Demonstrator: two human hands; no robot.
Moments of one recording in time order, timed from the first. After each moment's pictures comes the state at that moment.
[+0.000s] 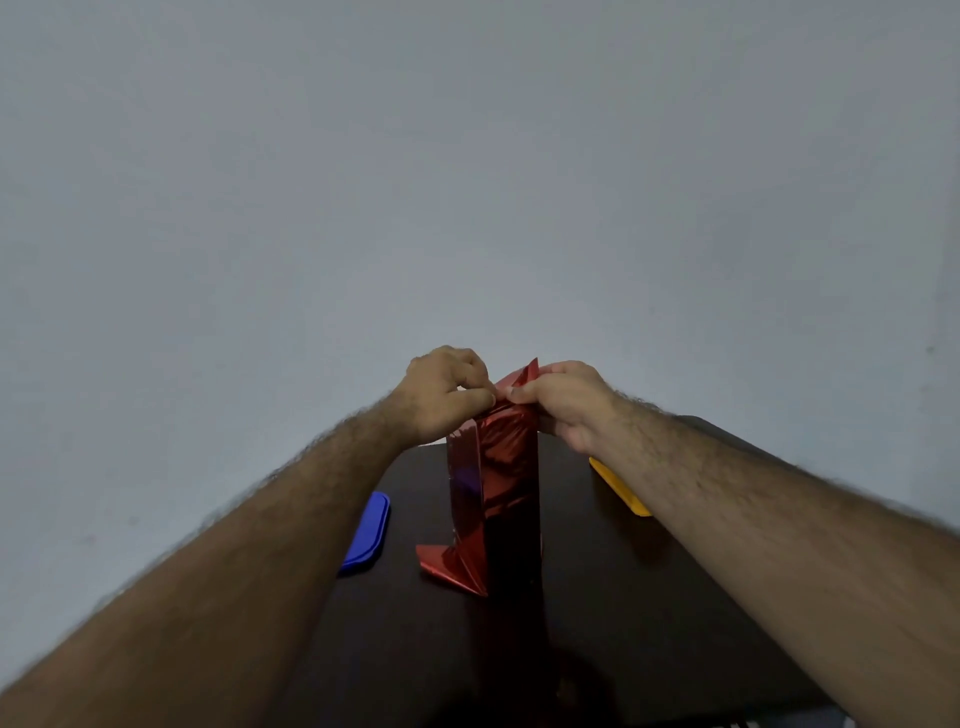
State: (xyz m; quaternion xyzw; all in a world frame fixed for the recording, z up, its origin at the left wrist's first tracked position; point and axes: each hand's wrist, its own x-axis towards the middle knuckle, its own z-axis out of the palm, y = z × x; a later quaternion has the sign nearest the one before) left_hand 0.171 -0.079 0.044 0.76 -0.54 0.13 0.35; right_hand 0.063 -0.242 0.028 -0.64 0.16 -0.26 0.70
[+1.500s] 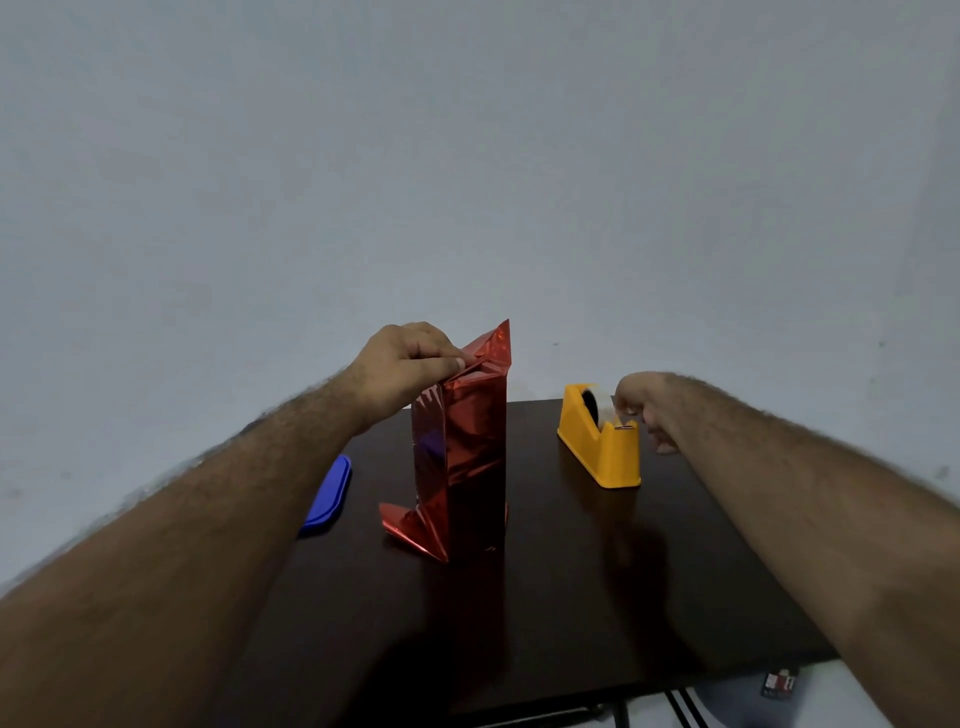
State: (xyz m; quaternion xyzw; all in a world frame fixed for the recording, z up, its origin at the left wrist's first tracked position) left_hand 0.168 -0.071 0.018 0.70 -0.49 0.02 0.52; right_hand 0.041 -0.389 -0.016 -0.72 0.52 -0.11 0.44
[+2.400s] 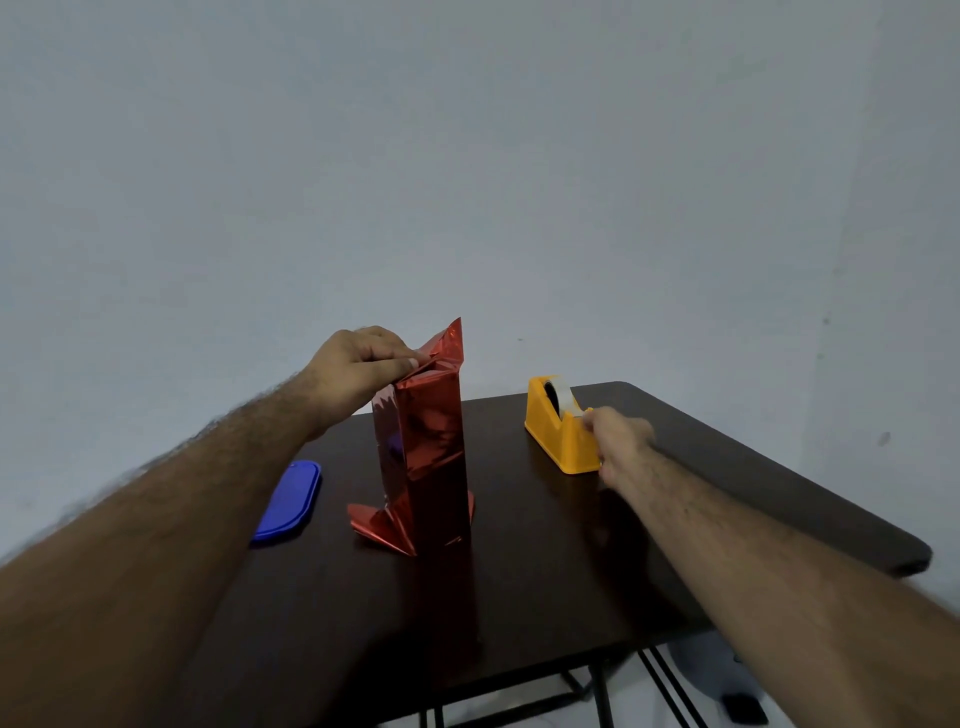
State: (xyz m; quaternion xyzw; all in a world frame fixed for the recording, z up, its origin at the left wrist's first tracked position) left_hand 0.158 -0.066 0.023 0.74 -0.47 0.04 0.48; right_hand 0.010 -0.357 -0.089 -0.51 0.45 -0.37 0.63
